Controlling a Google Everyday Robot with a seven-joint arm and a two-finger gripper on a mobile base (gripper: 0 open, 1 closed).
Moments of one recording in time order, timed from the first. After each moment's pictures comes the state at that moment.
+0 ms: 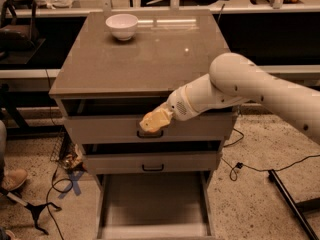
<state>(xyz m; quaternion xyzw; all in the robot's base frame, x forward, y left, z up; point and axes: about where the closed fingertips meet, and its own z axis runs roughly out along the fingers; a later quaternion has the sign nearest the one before) 0.561 0.018 0.765 -0.43 0.80 0.32 0.27</state>
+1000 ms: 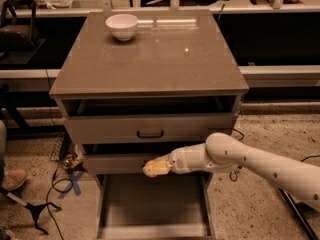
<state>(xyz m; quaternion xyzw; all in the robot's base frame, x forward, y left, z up) 0.541 0.022 0.539 -0.32 0.80 0.43 0.25</state>
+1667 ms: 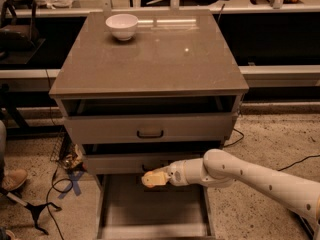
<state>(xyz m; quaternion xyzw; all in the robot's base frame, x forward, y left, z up) 0.526 0.028 0.485 -0.27 0.81 0.46 0.25</state>
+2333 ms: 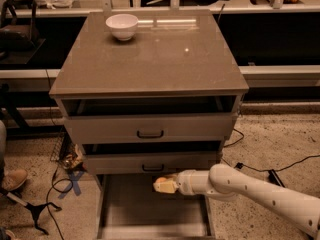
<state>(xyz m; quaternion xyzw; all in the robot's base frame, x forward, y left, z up) 0.540 -0.015 0.418 -0.27 0.83 0.39 0.30</state>
